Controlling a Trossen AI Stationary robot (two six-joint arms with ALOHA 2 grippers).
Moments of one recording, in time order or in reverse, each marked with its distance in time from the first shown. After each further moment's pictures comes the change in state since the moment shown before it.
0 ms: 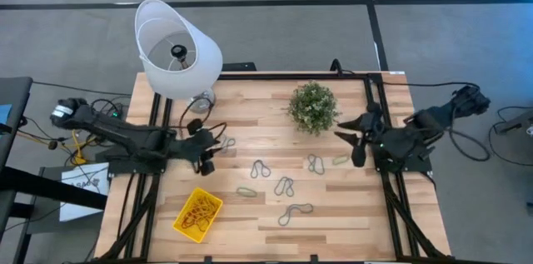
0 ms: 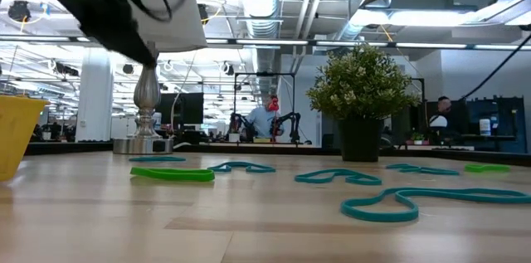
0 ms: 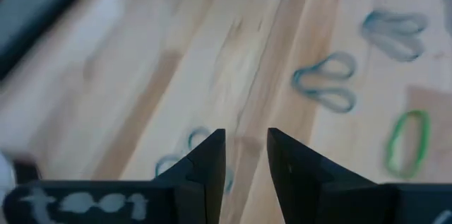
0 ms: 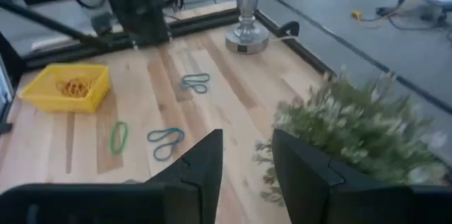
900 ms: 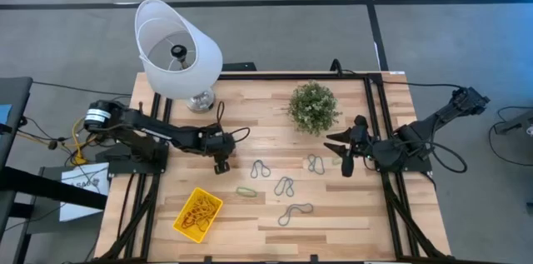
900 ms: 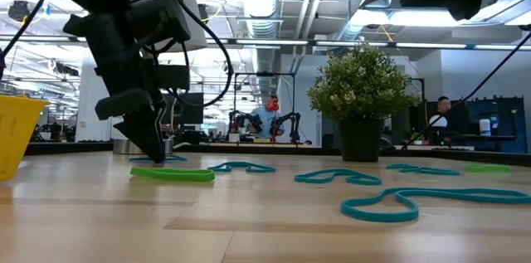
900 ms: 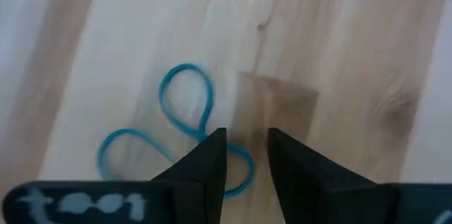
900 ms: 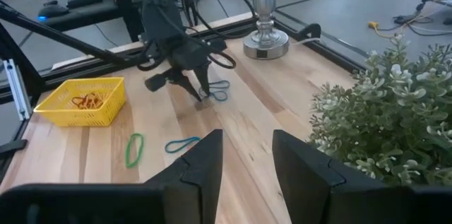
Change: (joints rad) left arm 0.255 0.509 0.001 0.182 0.258 0.170; right arm 0.018 -0.009 -0.316 0.458 0.022 -0.026
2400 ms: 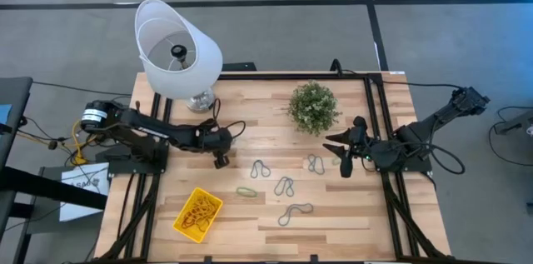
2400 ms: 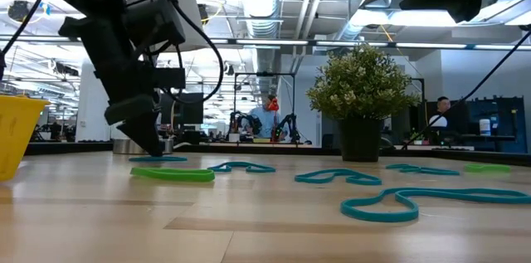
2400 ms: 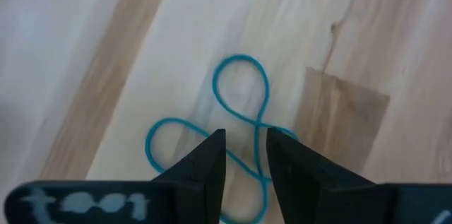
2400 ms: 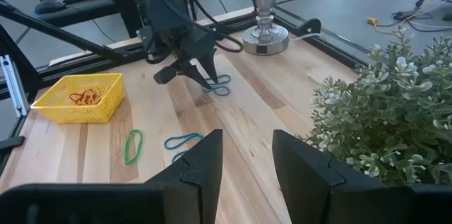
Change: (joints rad) left arm 0.022 -0.036 -0.038 0.019 -0.092 -0.056; right arm 0.000 0.020 0.001 -0.002 -0.002 0.017
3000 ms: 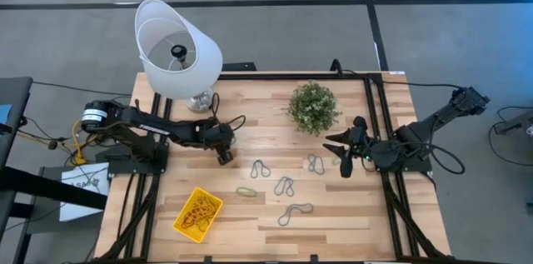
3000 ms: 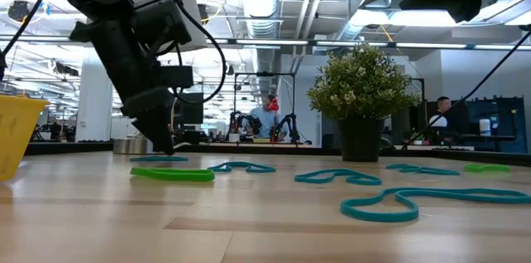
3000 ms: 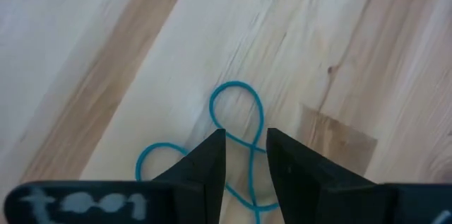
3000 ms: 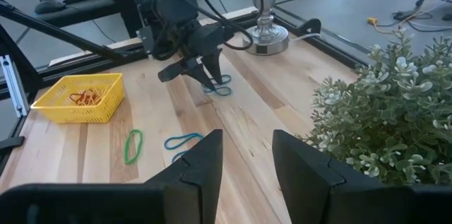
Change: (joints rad) left arm 0.068 -0.001 0.000 0.075 0.085 -0.032; right arm 0.000 0.000 0.000 0.000 0.000 0.000
